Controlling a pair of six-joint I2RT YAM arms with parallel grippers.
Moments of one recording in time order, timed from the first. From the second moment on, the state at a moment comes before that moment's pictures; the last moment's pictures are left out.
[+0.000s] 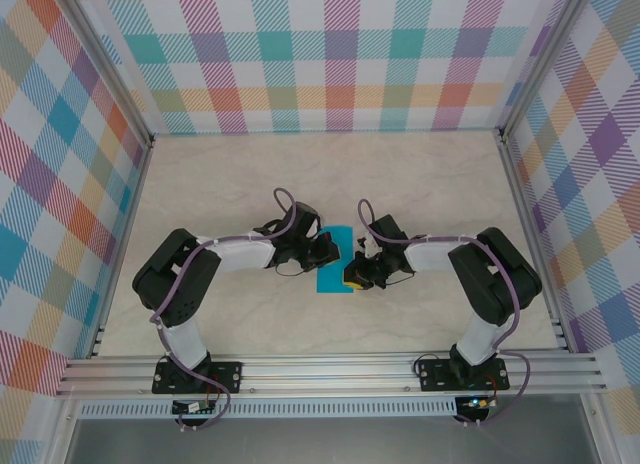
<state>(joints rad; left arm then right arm) -0.68 1.78 0.95 -0.02 0.43 -0.98 0.57 1.73 0.75 -0.15 -0.66 0.81</state>
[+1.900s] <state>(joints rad) -0.56 1.83 0.89 0.02 0.40 -0.95 0.57 1.72 0.74 -0.16 -0.64 0.81</state>
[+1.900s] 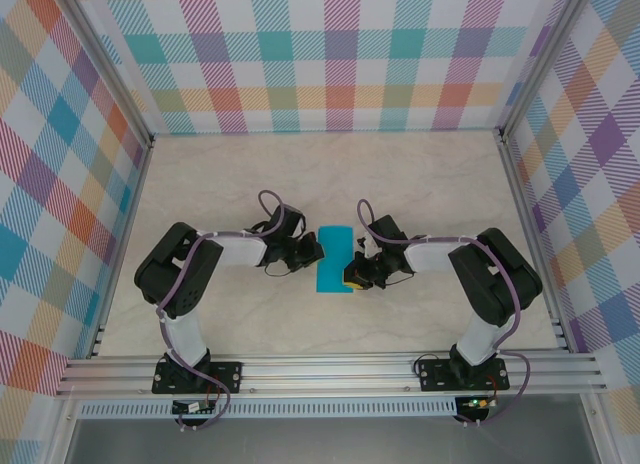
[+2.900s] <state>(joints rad) -0.60 1.75 0.91 -0.05 0.44 -0.93 0.57 1.72 0.75 -0.16 -0.64 0.81</state>
